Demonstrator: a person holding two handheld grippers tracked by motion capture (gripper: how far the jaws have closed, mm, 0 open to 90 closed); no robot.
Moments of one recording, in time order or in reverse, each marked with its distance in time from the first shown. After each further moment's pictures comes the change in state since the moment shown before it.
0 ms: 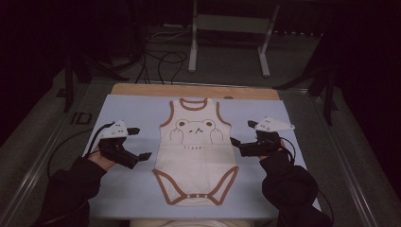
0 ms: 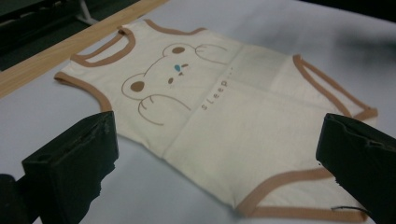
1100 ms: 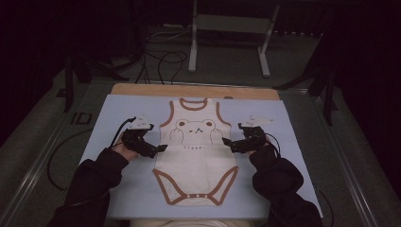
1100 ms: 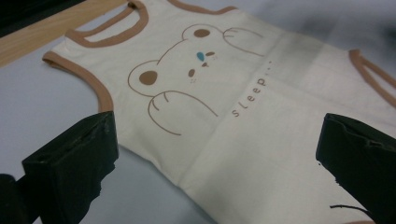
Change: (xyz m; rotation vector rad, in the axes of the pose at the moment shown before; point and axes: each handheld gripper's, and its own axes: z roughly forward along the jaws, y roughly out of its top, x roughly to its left) left arm 0.021 0.000 0.071 0.087 0.061 -0.049; right arm -0.019 -0.027 0.061 0.126 0.038 0.034
